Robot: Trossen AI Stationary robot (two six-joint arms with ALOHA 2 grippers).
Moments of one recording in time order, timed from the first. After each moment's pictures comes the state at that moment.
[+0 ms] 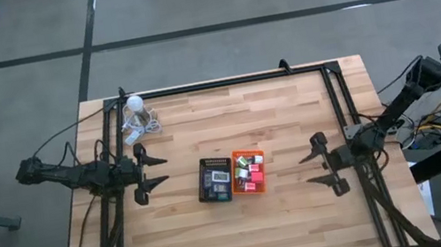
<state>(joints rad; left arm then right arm) -0.28 0.06 0.01 0.05 -0.29 -0.06 0.67 0.84 0.01 1.01 0.47 -0.08</state>
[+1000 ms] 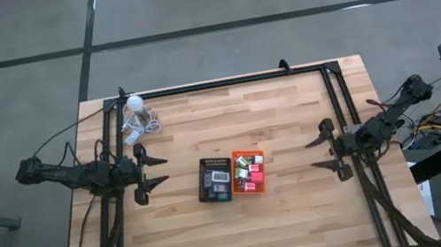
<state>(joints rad) -0.28 0.06 0.01 0.05 -0.29 -0.06 0.58 0.10 0.01 0.15 0.49 -0.04</state>
